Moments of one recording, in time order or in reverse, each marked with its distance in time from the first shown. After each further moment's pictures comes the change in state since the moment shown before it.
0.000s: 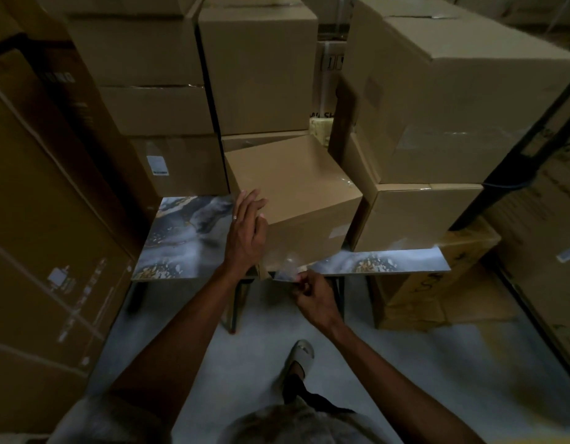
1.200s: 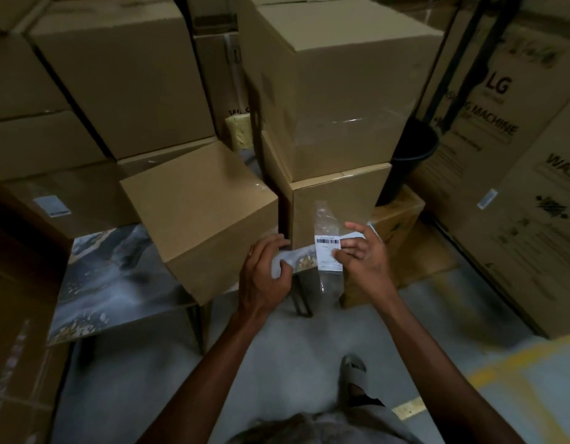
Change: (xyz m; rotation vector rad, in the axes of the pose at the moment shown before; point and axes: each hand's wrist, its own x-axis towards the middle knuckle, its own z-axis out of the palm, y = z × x) left_hand -0.045 0.131 0.117 -0.083 -0.132 0.157; right_hand -0.007 0.001 -0.215 0.303 0.434 -0.029
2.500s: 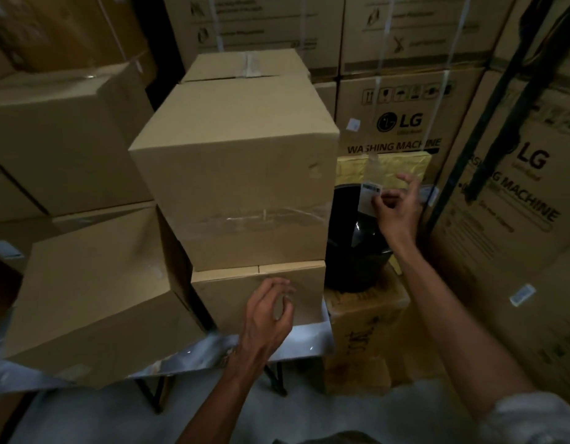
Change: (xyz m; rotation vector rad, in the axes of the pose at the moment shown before) left_hand 0.137 0.078 0.219 0.090 0.030 -0.124; right_hand 0.383 -0.034 -0.185 -0.154 0.243 -0.299
